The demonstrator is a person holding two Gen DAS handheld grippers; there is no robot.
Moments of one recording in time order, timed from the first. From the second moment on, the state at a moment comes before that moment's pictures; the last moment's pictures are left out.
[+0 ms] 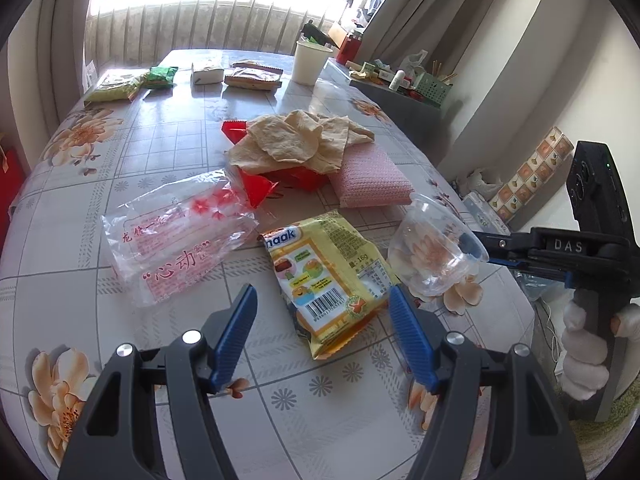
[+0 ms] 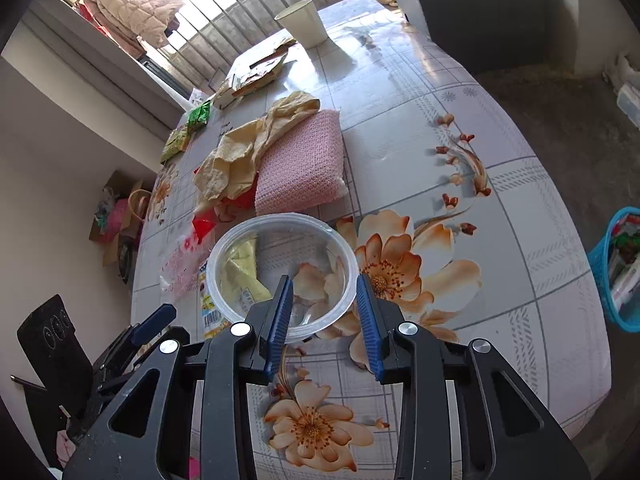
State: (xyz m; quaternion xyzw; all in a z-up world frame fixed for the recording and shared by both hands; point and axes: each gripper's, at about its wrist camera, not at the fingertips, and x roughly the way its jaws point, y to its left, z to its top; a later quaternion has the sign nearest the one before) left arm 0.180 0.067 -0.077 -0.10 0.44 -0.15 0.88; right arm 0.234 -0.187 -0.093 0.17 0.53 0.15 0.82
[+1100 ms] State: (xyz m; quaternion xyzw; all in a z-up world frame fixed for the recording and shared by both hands) left arm 0.198 0.050 -0.089 -0.09 0.47 -0.13 0.87; right arm 0.221 -0.194 -0.063 0.18 0.41 0.26 0.86
